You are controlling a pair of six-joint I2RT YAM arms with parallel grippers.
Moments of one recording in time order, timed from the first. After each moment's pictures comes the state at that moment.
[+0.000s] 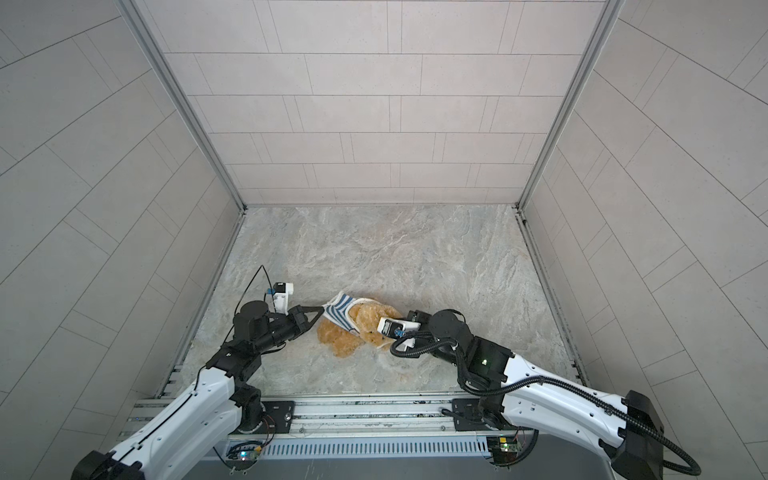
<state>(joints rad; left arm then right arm) -0.29 0.73 0.21 0.09 0.48 -0.89 0.97 0.76 0.48 -0.04 0.01 -0.47</state>
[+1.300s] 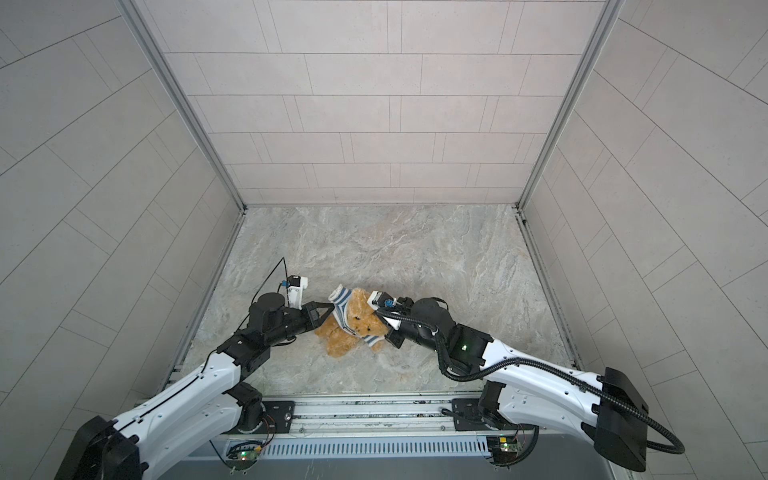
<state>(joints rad) -0.46 0.88 0.31 0.09 0.34 -0.80 0.97 0.97 0.62 0.06 0.04 -0.11</state>
